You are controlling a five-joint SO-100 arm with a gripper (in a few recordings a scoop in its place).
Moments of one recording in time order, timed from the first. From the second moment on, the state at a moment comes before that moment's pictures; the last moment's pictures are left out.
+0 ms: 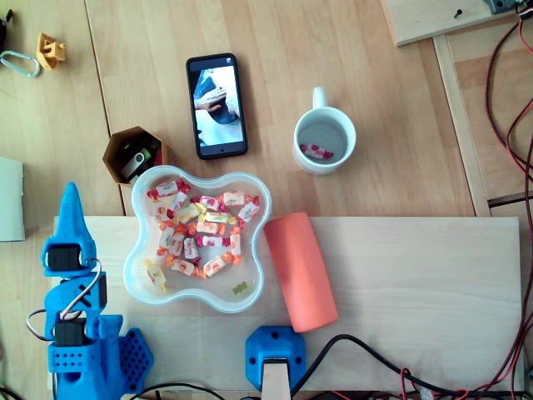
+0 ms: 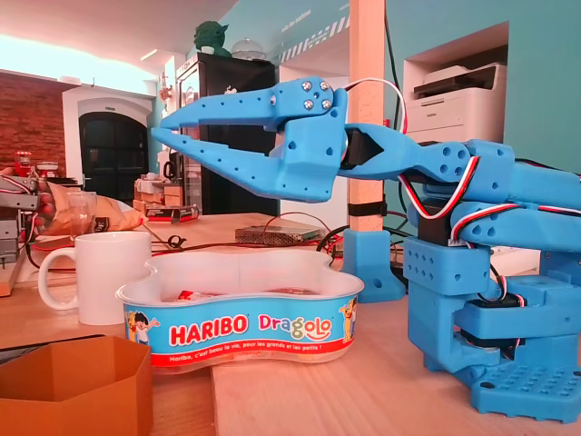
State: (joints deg) arm -0.3 187.3 178.1 -1.5 5.0
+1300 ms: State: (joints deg) arm 1.8 187.3 178.1 -1.5 5.0
